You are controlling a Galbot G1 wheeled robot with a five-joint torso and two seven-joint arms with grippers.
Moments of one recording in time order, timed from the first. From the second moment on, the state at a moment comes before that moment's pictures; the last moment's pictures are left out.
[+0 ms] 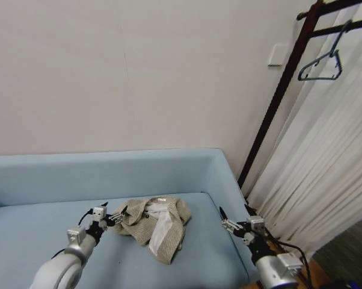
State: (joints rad) left arm 1.38 -0.94 -0.55 -2.06 -0.57 0.36 -0.02; right arm -1.78 1.32 0.60 2.45 0.20 -0.23 0.07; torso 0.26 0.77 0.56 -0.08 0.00
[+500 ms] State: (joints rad) left arm 1.06 -0.97 -0.23 -1.84 -0.57 0.46 -0.15; right arm -1.75 1.26 0.60 2.37 0.21 -0.23 0.08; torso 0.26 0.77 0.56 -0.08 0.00
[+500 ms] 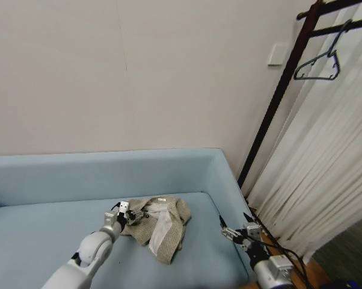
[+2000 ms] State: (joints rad) left arm 1.08 -0.97 -0.23 -1.82 -0.52 0.54 -0.17; right arm -1.72 1.24 0.59 2.36 0.23 -0.23 0.11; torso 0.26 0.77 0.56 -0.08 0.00
